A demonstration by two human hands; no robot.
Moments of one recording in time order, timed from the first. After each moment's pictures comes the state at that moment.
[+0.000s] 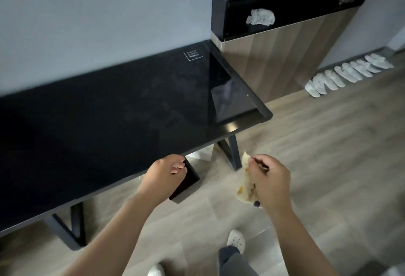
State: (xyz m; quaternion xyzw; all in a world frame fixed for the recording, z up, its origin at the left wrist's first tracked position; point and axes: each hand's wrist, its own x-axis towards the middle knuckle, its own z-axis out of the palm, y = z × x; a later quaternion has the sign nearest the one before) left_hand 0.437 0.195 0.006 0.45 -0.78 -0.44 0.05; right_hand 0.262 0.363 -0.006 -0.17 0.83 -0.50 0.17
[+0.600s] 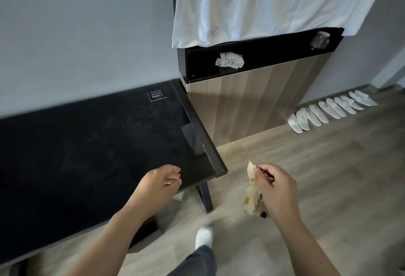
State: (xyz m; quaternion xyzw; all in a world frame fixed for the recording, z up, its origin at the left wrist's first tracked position) left_hand 0.194 0.190 0.039 0.43 -0.78 -0.45 0.07; right_hand -0.016 0.366 0.031 -0.25 0.85 -0.45 0.12
